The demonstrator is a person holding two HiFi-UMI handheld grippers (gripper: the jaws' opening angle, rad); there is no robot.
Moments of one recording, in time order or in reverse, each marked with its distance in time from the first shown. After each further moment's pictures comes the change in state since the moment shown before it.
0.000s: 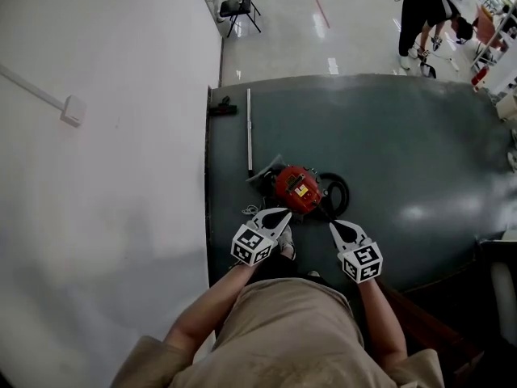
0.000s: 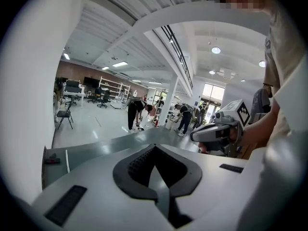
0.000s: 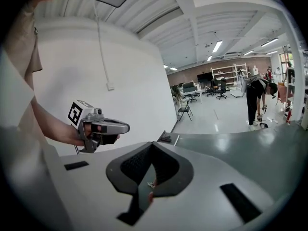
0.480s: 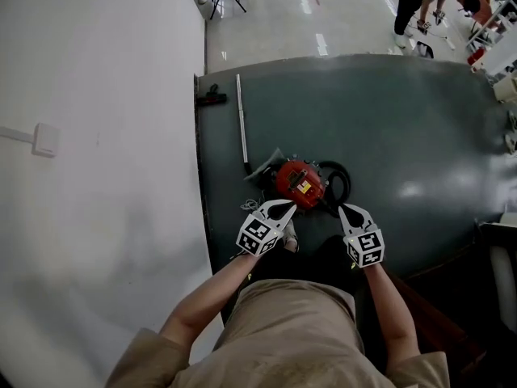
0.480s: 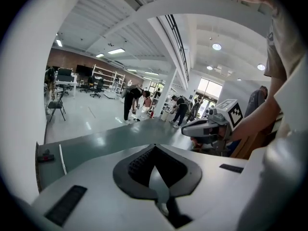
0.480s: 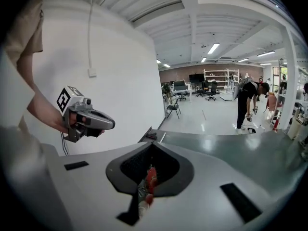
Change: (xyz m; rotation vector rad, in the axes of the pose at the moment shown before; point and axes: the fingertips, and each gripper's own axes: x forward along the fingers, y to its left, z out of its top) left arm 0.052 0.095 -0.020 -0.015 0.119 -0.096; right arm 0.102 -0.071 -0.003 -0.051 0.044 -0.155
